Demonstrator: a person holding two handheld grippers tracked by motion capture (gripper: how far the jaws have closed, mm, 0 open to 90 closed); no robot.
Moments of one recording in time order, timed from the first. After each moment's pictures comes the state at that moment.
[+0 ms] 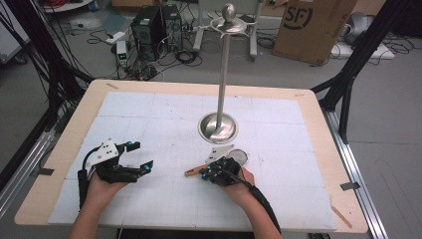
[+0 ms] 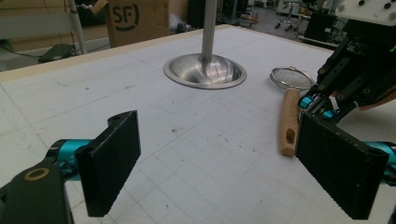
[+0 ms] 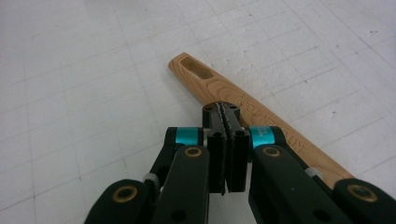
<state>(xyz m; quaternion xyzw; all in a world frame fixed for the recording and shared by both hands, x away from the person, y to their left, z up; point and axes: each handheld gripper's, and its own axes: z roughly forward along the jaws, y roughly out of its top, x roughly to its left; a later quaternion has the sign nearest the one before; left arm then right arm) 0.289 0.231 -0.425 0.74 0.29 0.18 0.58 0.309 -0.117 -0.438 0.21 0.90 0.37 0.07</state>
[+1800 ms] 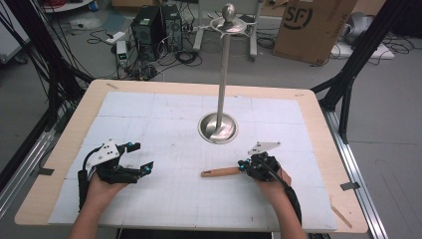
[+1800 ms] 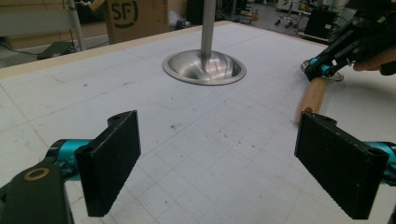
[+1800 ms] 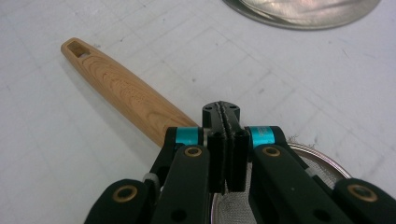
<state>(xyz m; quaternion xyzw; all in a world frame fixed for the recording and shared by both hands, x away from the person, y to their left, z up) 0.289 0.230 -0.426 0.74 0.28 0.18 0.58 0.313 -0.224 -0.434 0.35 0.86 0.36 0.12</state>
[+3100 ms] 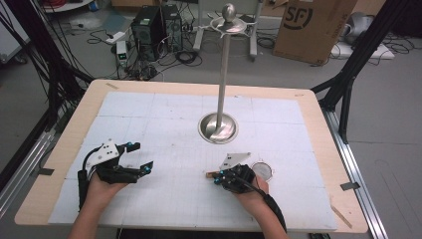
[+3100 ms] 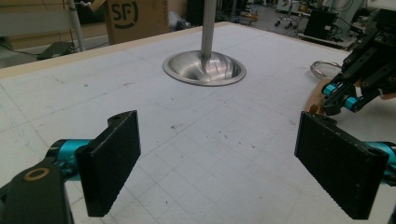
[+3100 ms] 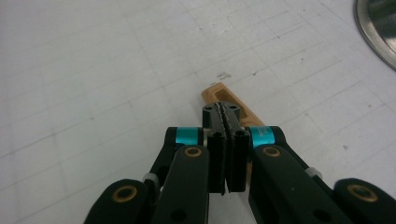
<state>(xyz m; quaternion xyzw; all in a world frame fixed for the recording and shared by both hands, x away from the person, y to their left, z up) 0.289 0.230 -0.426 0.74 0.28 0.18 0.58 0.286 -0.151 -0.435 0.23 0.89 0.37 0.10</state>
